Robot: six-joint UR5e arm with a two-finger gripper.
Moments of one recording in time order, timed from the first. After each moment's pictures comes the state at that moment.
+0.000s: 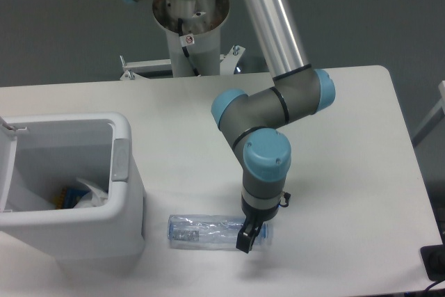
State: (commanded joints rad) arm 2.39 -2.24 -1.46 -0.92 1.52 -0.67
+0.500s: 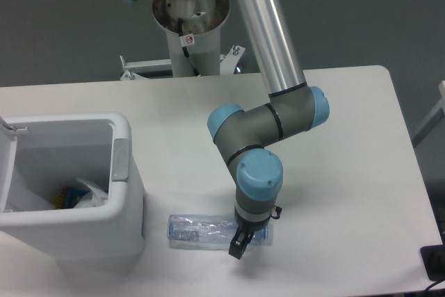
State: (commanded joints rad) arm 2.37 -2.26 -1.46 -0.93 1.53 -0.67
